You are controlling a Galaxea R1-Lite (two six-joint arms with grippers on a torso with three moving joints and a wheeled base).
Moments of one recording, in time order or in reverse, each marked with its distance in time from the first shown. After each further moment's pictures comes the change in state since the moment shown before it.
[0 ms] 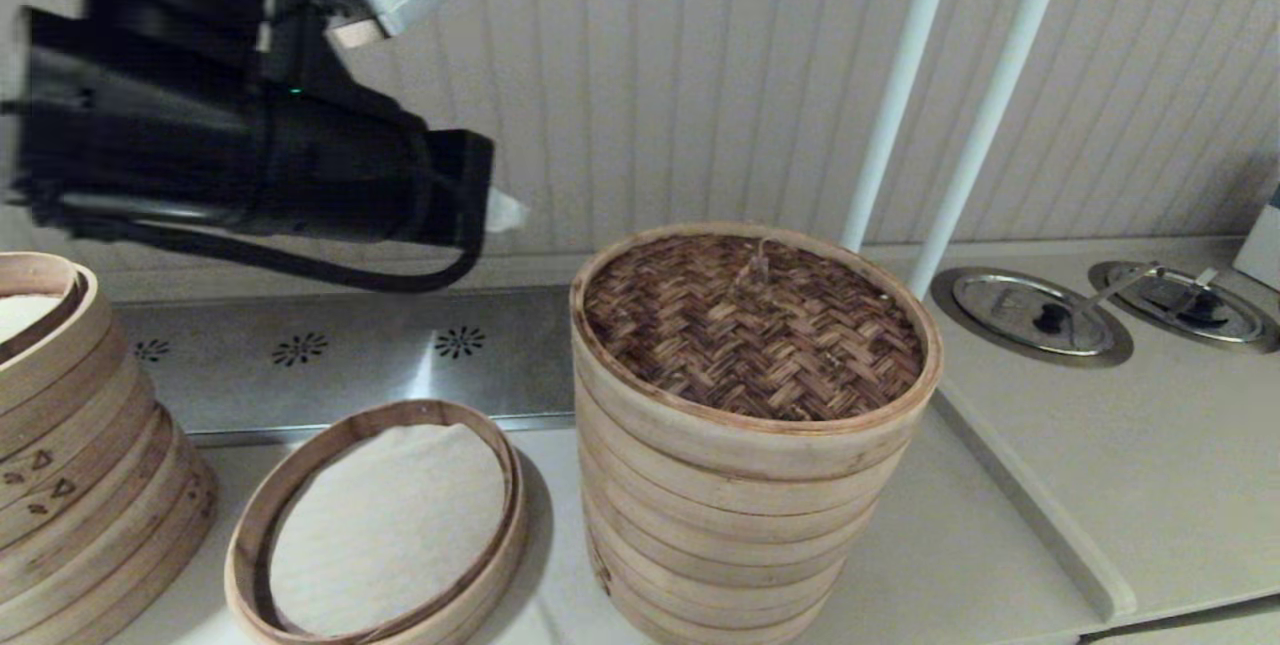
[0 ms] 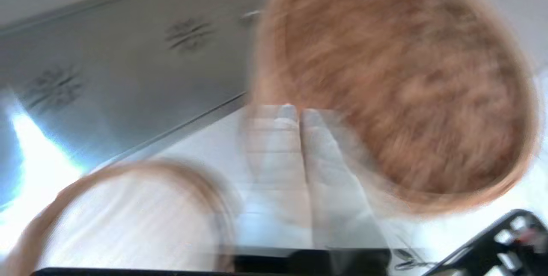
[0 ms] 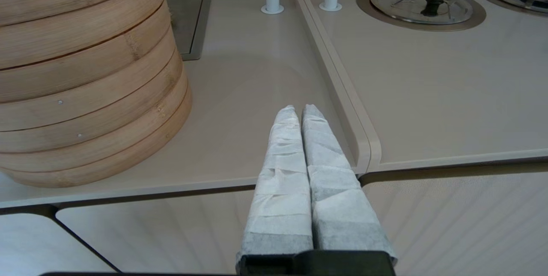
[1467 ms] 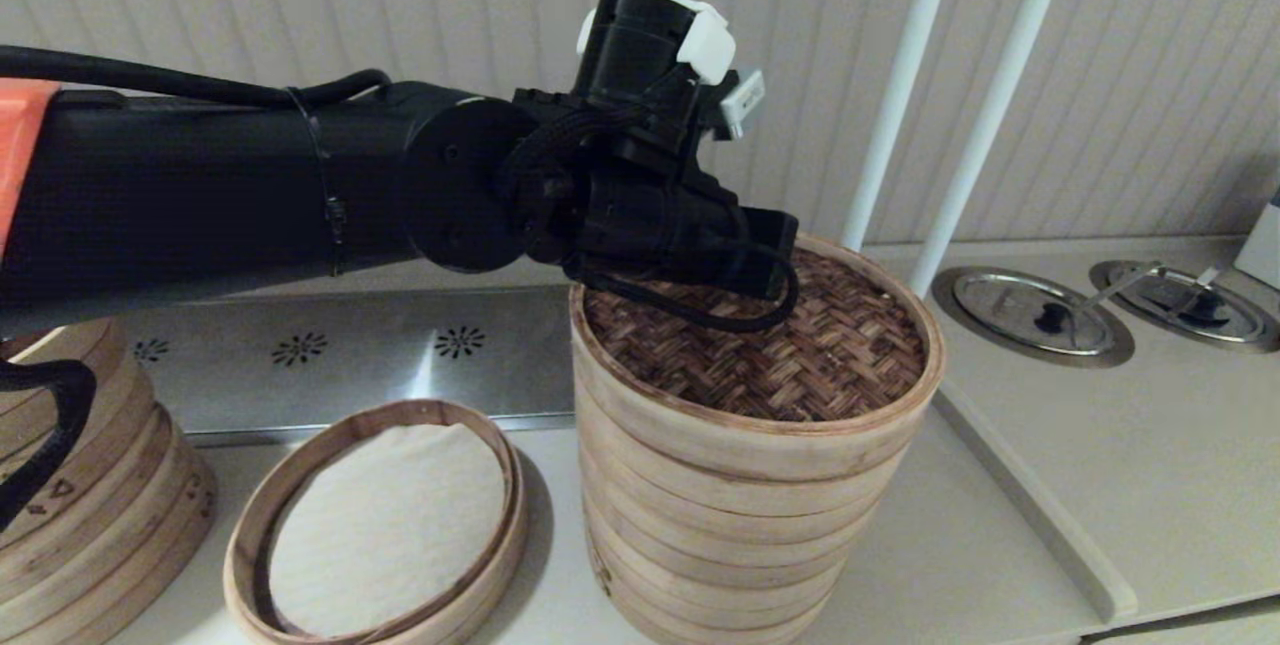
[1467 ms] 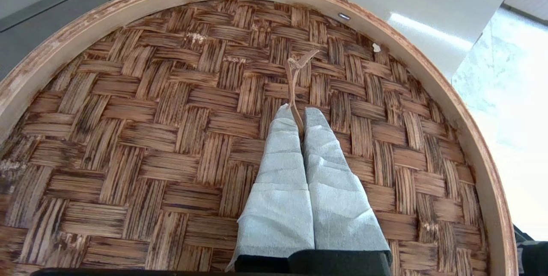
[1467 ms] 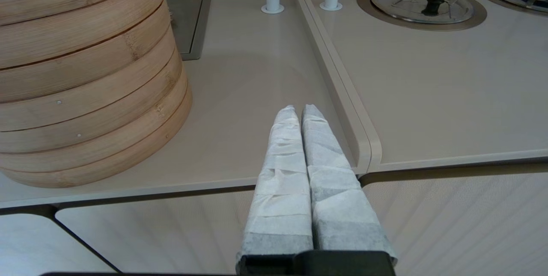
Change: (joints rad) left arm -0.218 0.495 -0.383 -0.143 -0.084 0.009; right arm 0.000 0.000 0.000 0.000 0.000 0.000
